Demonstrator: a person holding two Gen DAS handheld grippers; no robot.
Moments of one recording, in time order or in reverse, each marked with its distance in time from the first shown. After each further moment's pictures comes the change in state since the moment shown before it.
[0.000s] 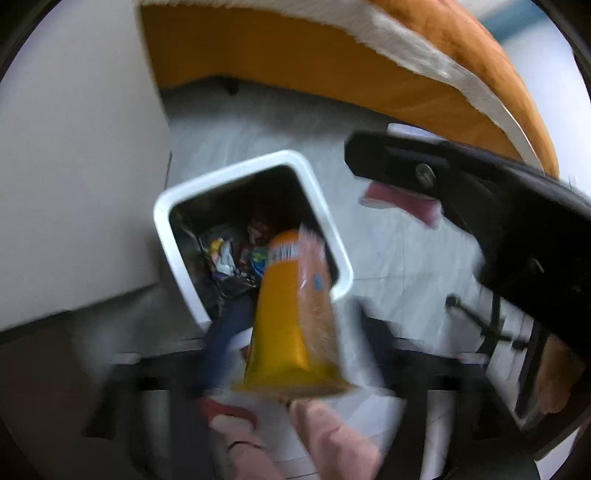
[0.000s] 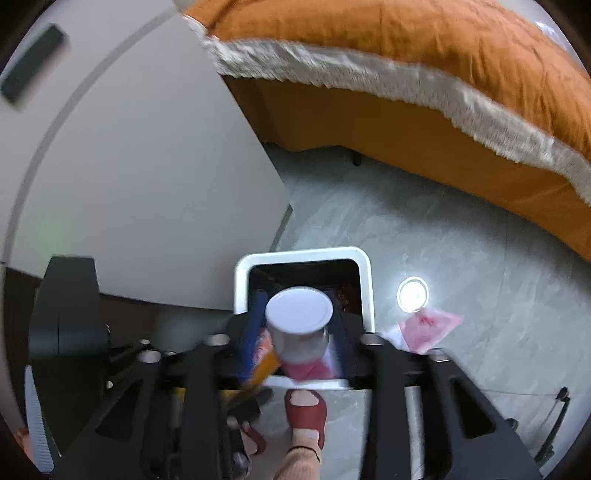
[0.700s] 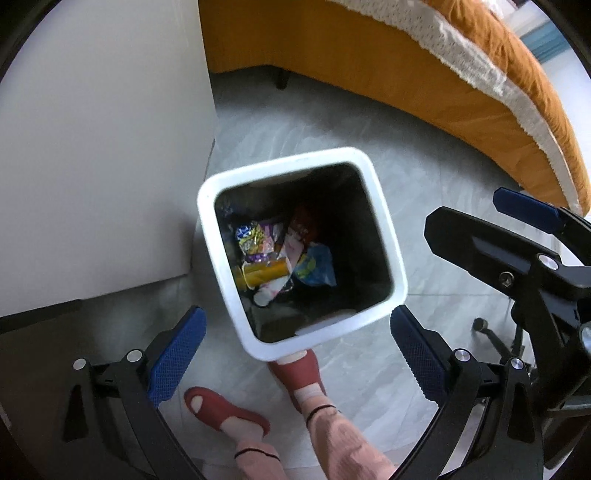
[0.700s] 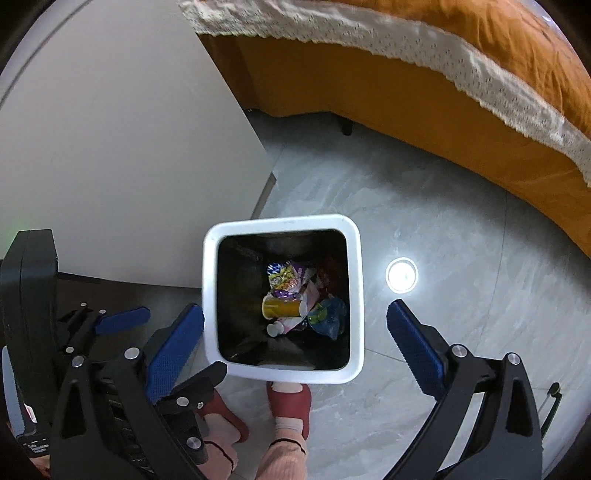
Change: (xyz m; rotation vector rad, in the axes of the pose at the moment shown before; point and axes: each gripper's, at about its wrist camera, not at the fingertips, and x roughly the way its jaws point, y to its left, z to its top) left arm 0.009 0.021 0.002 -0.044 -0.018 0.123; right arm 0.027 -0.008 -0.006 -0.024 0.072 -0.037
